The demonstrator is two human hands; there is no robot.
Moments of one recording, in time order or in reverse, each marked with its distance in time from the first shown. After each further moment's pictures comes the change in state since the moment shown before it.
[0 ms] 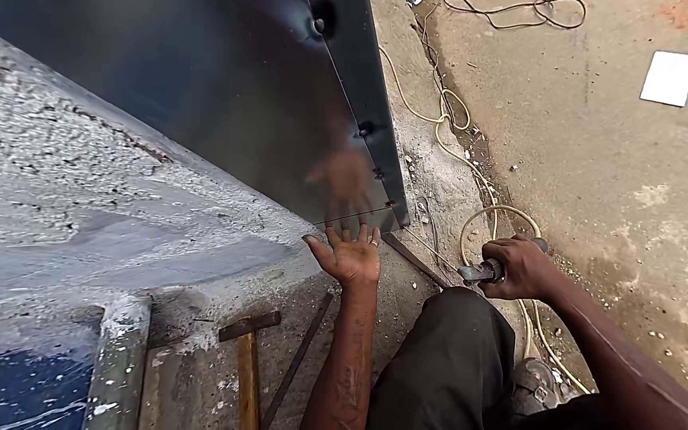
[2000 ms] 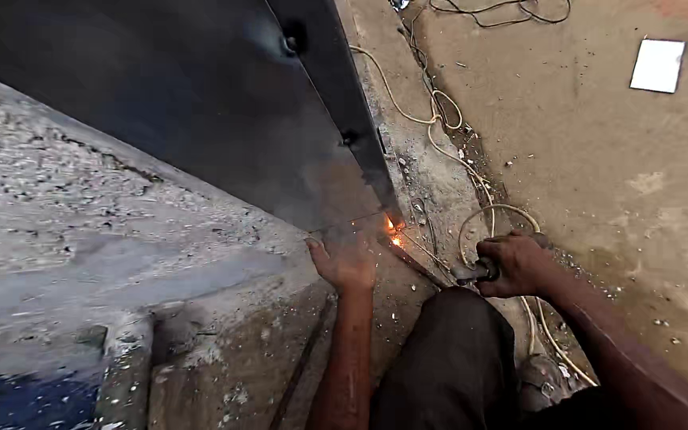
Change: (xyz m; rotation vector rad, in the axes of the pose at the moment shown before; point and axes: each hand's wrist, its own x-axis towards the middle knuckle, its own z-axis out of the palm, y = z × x) left_hand 0.003 0.002 -0.013 0.227 -0.109 0.006; right_hand 0.003 -0.015 -0.019 0.032 -0.122 0.096
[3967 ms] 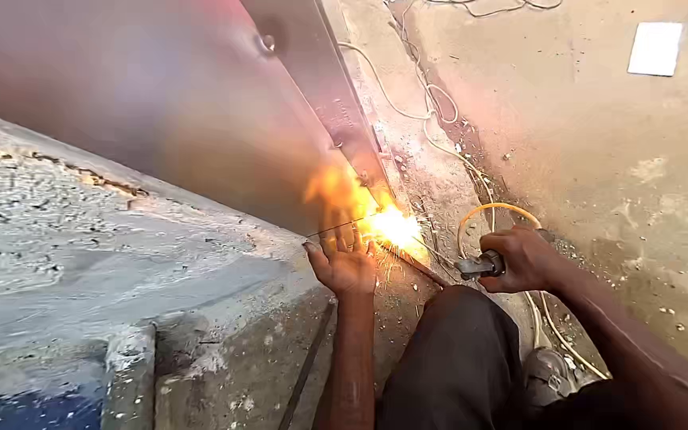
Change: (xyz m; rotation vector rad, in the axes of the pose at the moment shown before) left_hand 0.001 -0.001 -0.003 -0.015 -0.078 0.027; right_hand -0.001 0.004 -0.001 0.021 0.021 0.012
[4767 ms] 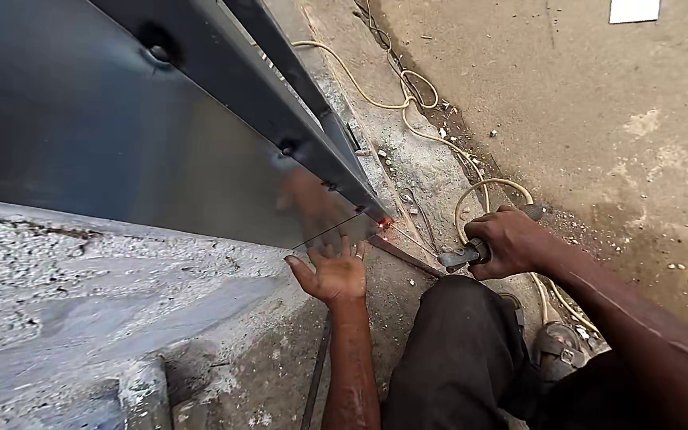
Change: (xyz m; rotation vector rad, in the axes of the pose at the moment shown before) left_hand 0.003 0.001 0.004 -0.061 0.071 -0.022; right_hand 0.006 0.001 0.000 -0.042 -0.027 -0.011
